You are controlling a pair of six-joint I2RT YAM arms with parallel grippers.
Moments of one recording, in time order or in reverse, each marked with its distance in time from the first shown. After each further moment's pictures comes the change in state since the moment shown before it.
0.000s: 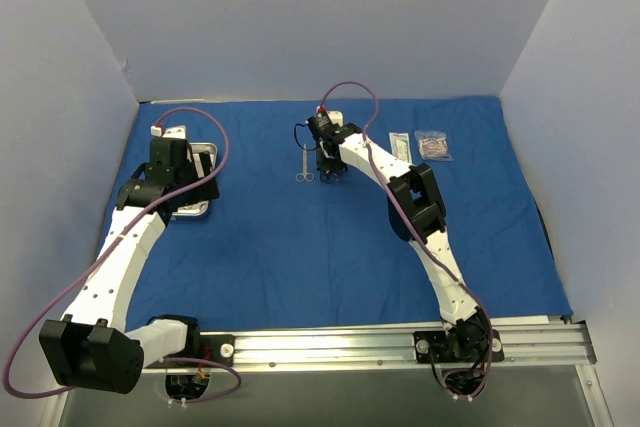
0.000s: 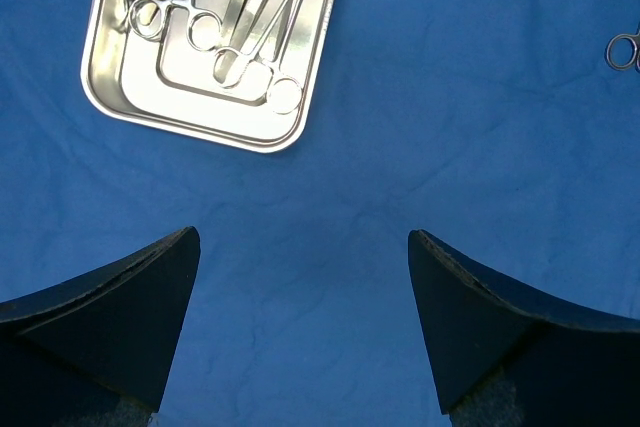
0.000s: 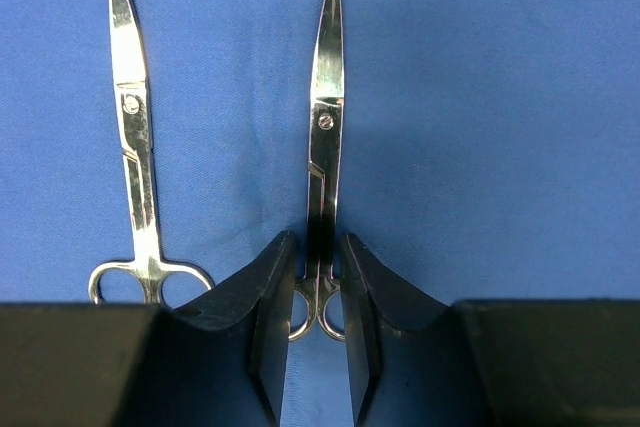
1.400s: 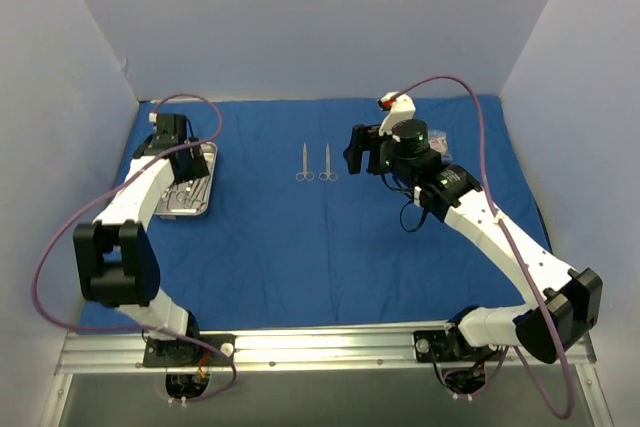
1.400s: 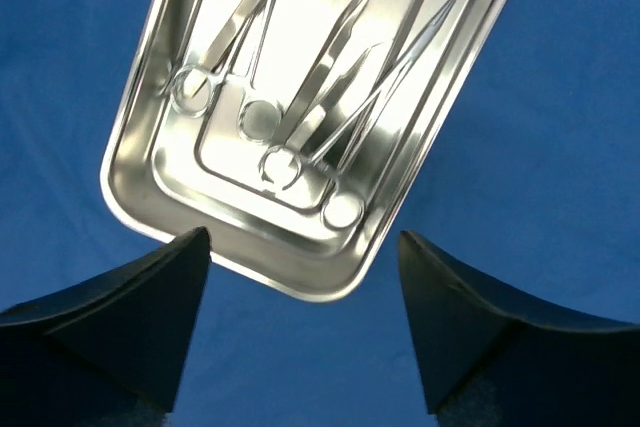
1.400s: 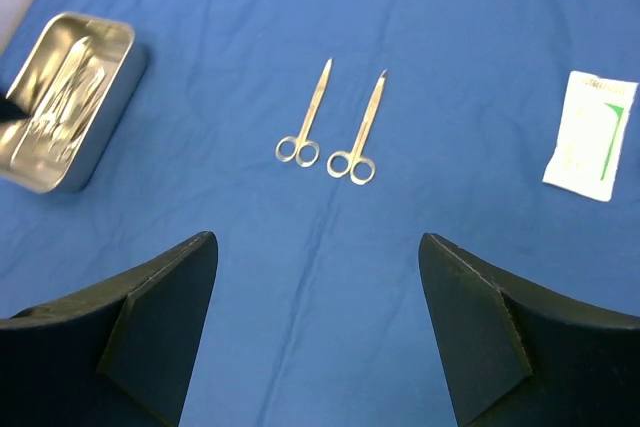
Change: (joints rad) left arm 0.145 0.402 0.126 0.142 -0.048 -0.006; right arm -0.005 -1.132 -0.874 0.380 -0.124 -0.174
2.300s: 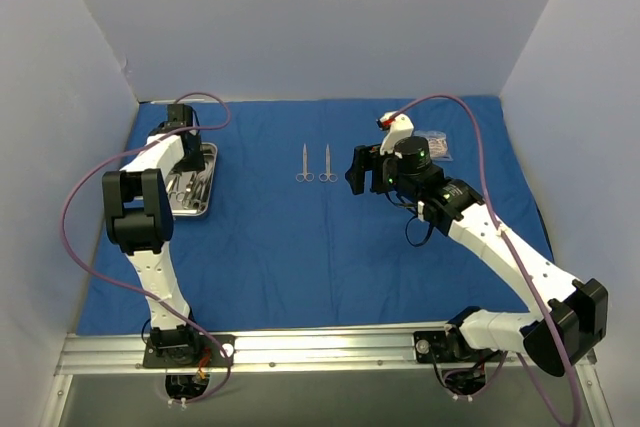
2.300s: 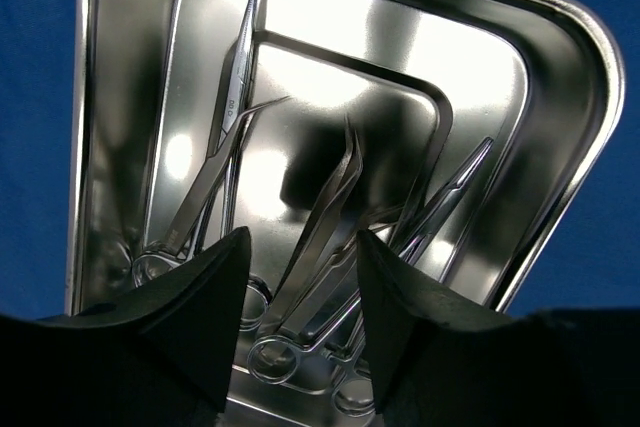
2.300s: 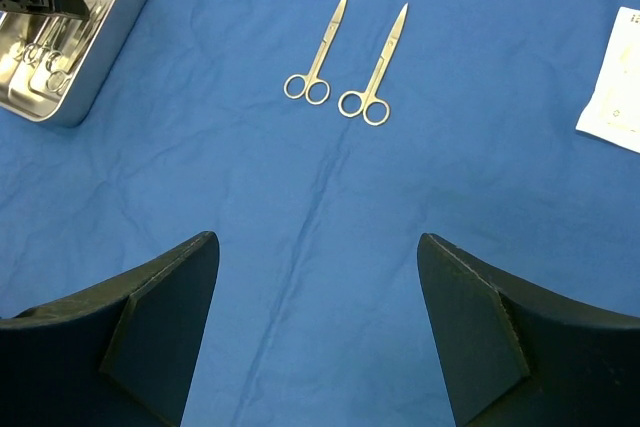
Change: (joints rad) left arm 0.046 0.481 0.316 0.077 0.021 0.179; right arm 0.000 -0.109 -0.169 0.002 -0.087 -0.011
